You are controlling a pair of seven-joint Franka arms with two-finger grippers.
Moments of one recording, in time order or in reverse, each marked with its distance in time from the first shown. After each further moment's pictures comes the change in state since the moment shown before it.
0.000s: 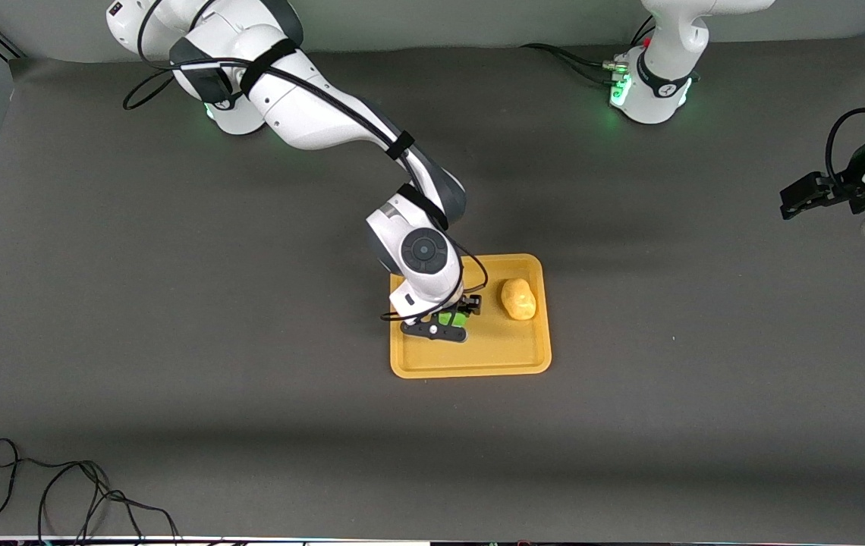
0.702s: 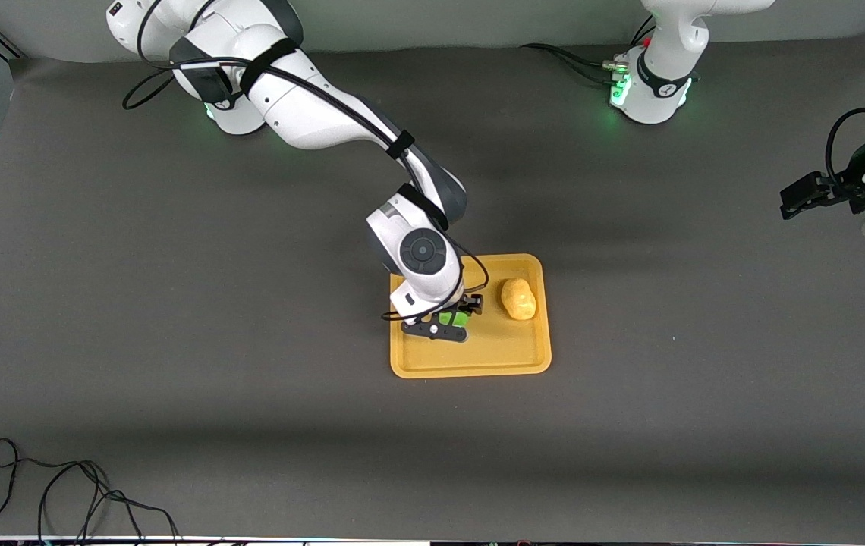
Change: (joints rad) left arm 0.000 0.000 0.000 0.000 0.000 0.000 0.000; right arm 0.000 0.000 0.000 0.001 0.007 0.000 -0.003
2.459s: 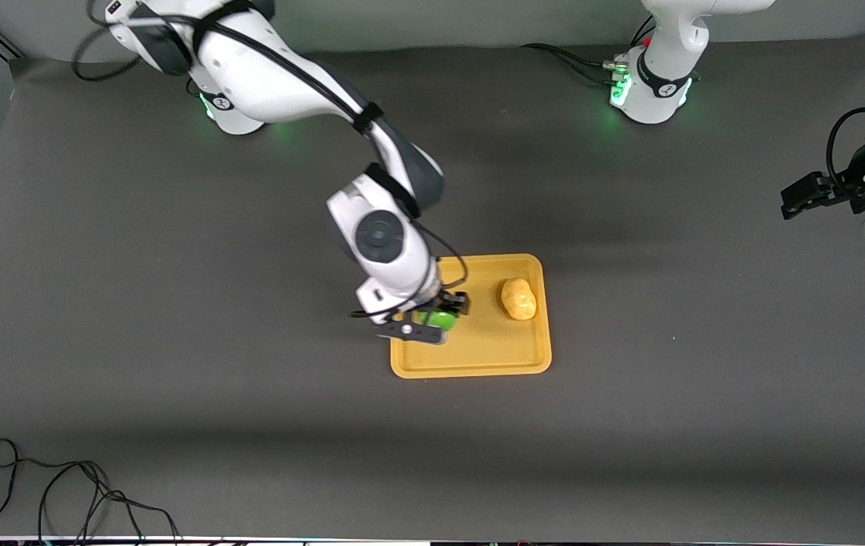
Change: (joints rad) left arm 0.000 0.000 0.000 0.002 0.000 0.000 -0.001; right arm -0.039 -0.113 0.009 -0.039 0.042 0.017 -0.028
